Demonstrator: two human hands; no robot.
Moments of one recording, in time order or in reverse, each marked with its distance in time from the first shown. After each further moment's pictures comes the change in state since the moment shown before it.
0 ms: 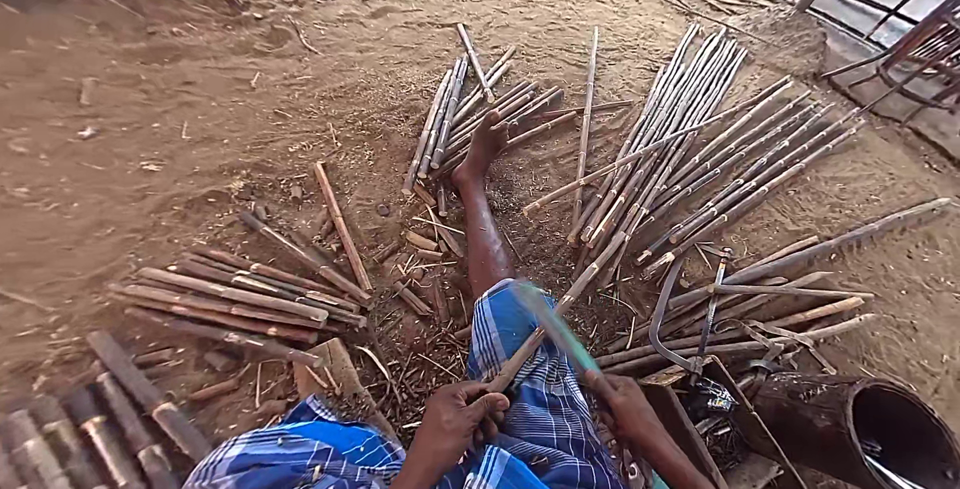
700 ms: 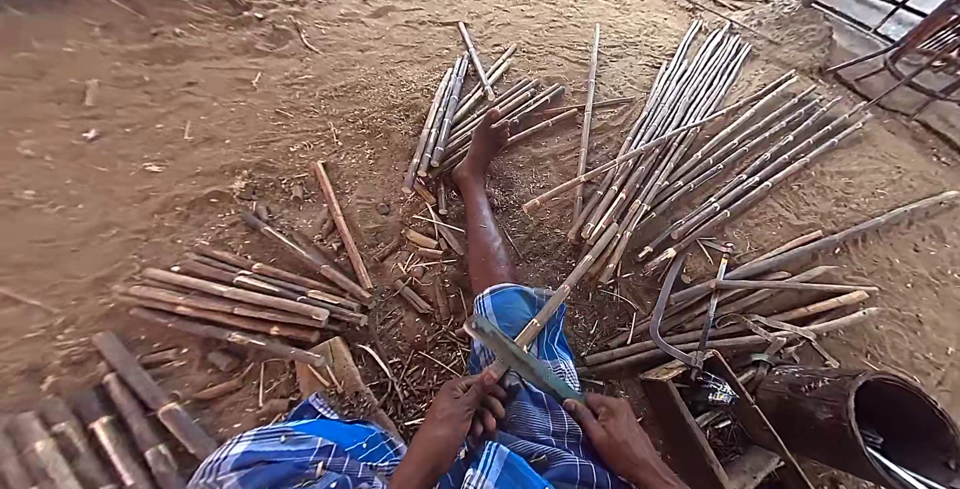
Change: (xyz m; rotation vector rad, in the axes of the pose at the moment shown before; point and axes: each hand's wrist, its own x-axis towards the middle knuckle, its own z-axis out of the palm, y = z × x) left_hand 0.003 0.000 0.004 -0.258 -0.040 -0.101; right_hand -0.007 0.013 0.019 -0.369 0.093 -0.186
